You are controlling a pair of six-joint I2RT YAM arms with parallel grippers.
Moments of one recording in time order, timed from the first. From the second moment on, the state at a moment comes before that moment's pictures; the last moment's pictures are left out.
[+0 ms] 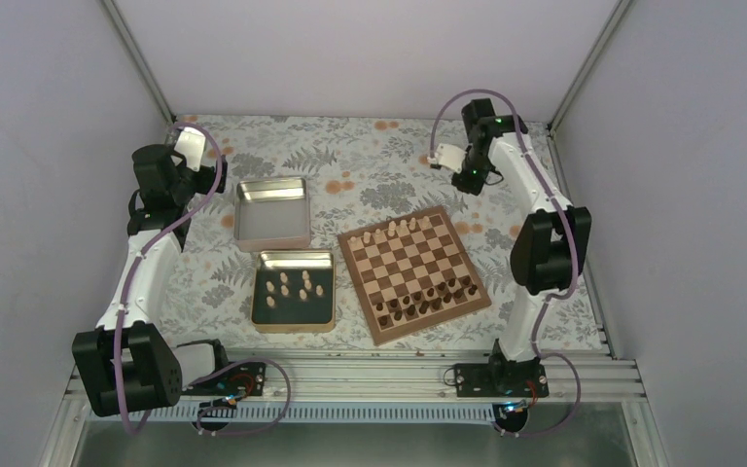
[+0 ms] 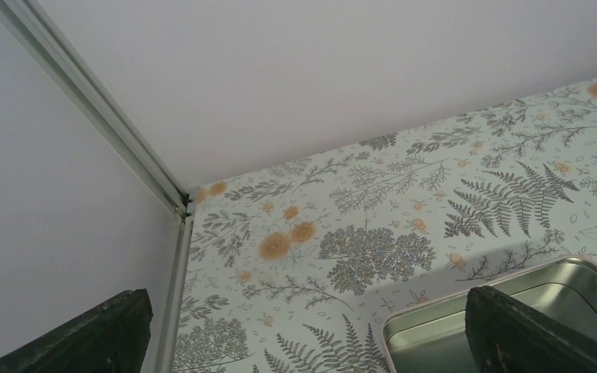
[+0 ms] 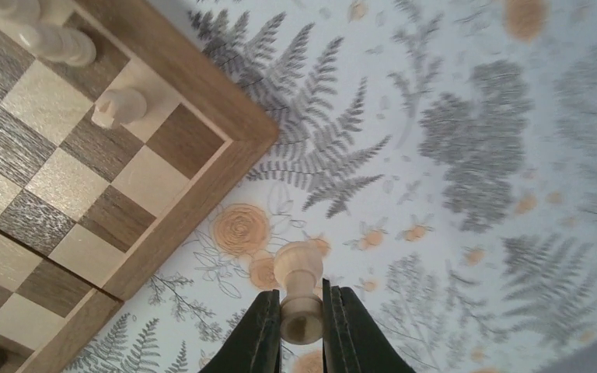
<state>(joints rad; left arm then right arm) 0.16 1.19 0.91 -0.06 0.15 0.31 0.20 1.92 1.84 -1.21 0.01 -0.96</state>
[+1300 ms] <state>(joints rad) 0.16 1.19 0.91 -0.06 0.15 0.31 0.27 2.07 1.71 -1.15 -0.07 -0.94</state>
